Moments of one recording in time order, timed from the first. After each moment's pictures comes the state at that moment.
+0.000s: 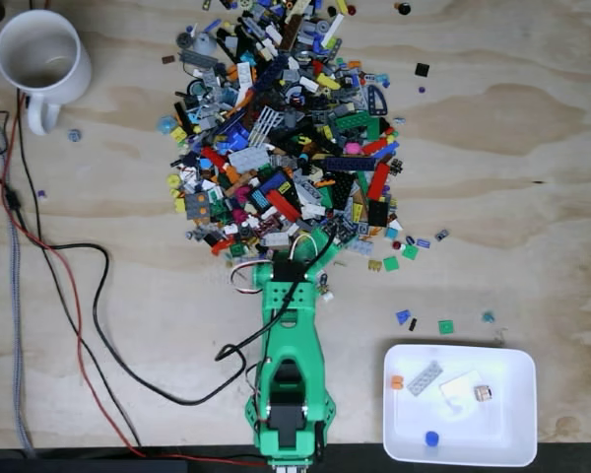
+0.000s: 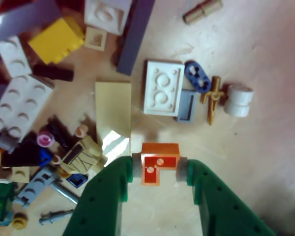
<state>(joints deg) 0.4 121.0 139.4 62.4 -33.0</state>
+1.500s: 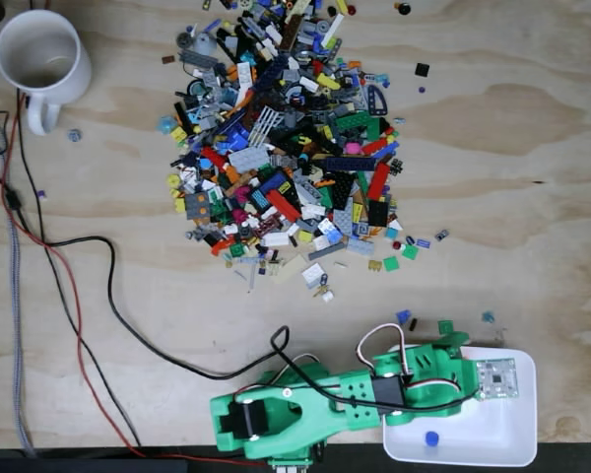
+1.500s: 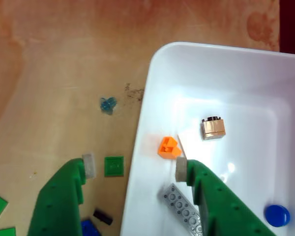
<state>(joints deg) 75.3 143.3 132.5 55.0 -80.3</state>
